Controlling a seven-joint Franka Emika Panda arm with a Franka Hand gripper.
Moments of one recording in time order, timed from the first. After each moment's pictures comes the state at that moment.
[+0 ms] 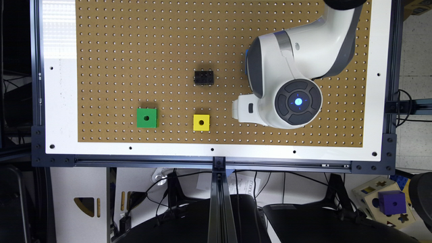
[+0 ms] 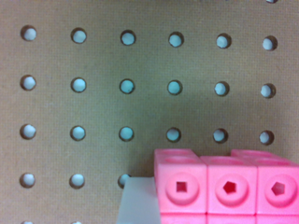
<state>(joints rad) 0.16 0.61 0.09 -1.90 -0.01 2.56 0.98</state>
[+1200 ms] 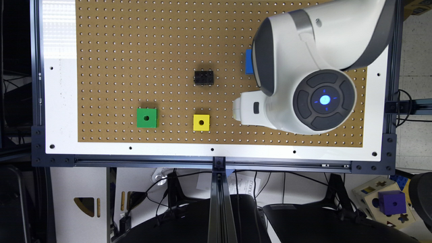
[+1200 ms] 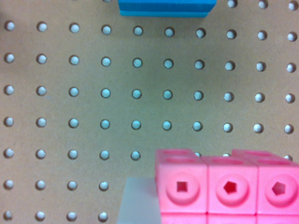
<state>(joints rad) 0.16 0.46 0.08 -1.90 -0.01 2.39 0.99</state>
